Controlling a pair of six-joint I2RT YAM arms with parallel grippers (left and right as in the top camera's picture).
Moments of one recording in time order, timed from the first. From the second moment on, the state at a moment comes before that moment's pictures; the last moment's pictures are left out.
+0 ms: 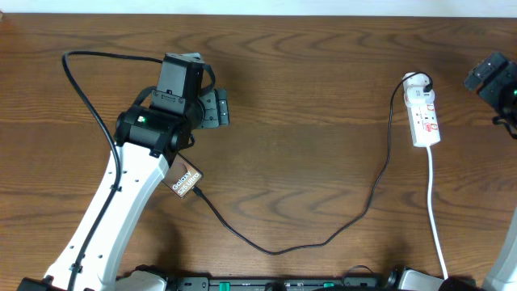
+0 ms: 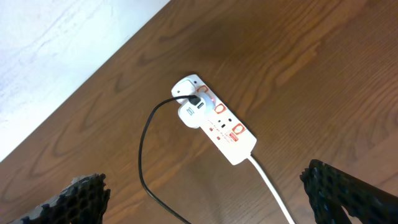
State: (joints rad) left arm -0.32 1.41 1.32 -0.82 -0.08 -0.35; right arm -0.37 1.43 1.67 -1.06 -0.04 0.38
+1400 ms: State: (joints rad) left arm -0.32 1.41 1.32 -0.82 -0.08 -0.35; right arm -0.37 1.43 1.67 -1.07 -0.04 0.38
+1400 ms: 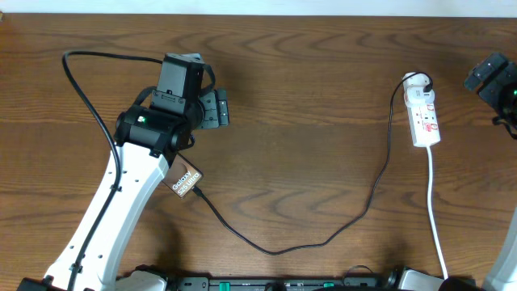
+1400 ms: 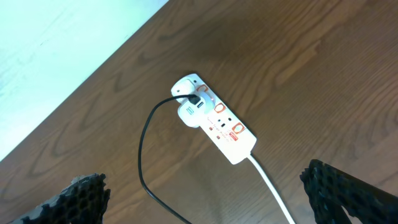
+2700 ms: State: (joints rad) left arm -0.25 0.49 1.32 -0.97 -0.09 -0.35; right arm -0.37 1.43 1.67 -1.07 -0.04 0.38
